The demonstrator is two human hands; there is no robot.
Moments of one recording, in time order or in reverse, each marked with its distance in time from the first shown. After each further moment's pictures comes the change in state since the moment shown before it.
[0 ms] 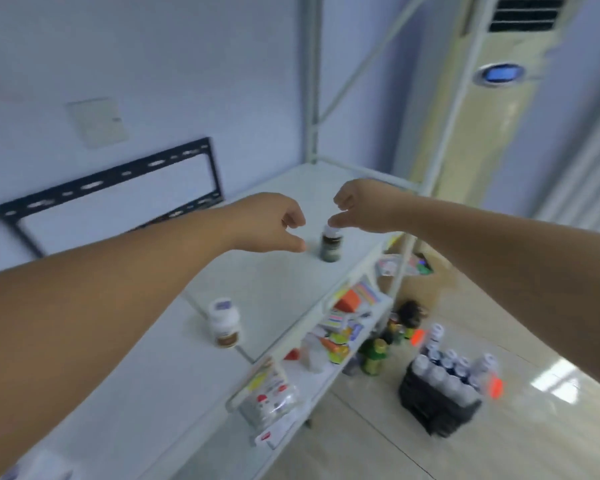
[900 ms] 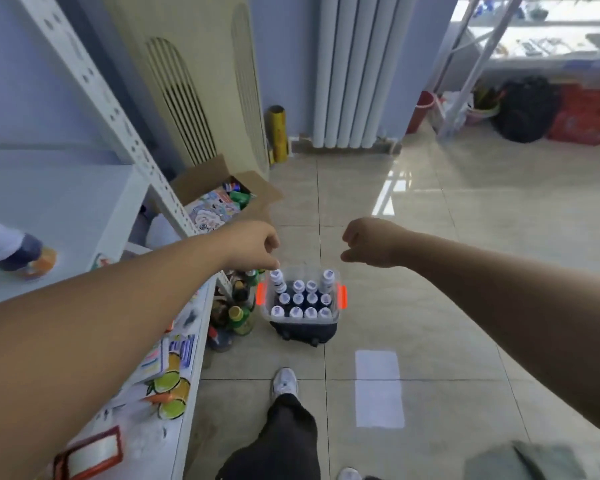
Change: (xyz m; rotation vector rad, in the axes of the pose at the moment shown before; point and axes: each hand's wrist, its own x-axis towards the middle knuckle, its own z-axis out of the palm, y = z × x) left_hand 0.419 0.257 0.330 0.114 -0.640 0.426; right_hand -0.071 0.518 0.036 0.155 -0.143 0.792
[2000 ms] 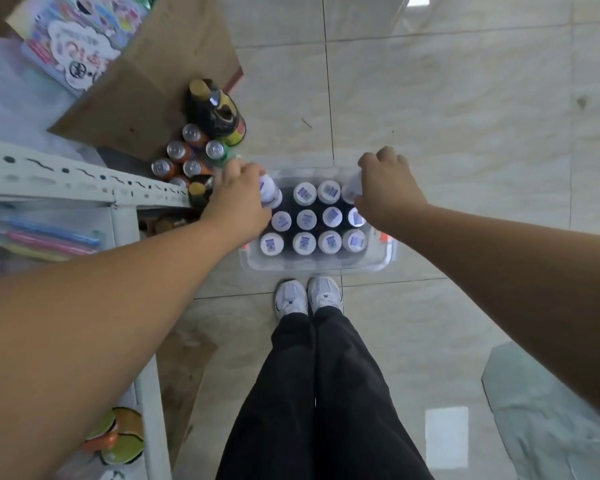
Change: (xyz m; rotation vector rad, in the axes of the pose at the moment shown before) left_hand 0.308 -0.180 0.282 -0.094 0.004 -0.207; right_hand 0.306 0.127 0.294 -0.081 -0.059 0.266
